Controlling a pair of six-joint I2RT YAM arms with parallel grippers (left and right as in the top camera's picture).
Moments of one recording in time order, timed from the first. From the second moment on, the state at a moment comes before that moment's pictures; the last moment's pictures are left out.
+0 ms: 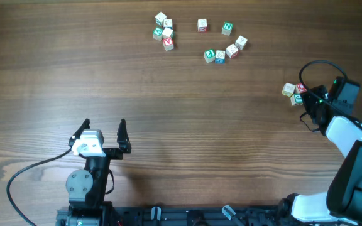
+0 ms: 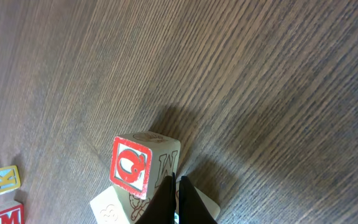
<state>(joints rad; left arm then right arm) -0.05 0.01 0.01 -0.07 0.02 -0.11 -0.38 1.63 0.70 0.03 -0.13 0.80</state>
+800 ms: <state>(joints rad) -0.05 0.01 0.01 -0.07 0.02 -0.11 -0.38 1.64 0.70 0.05 -0.16 0.78</state>
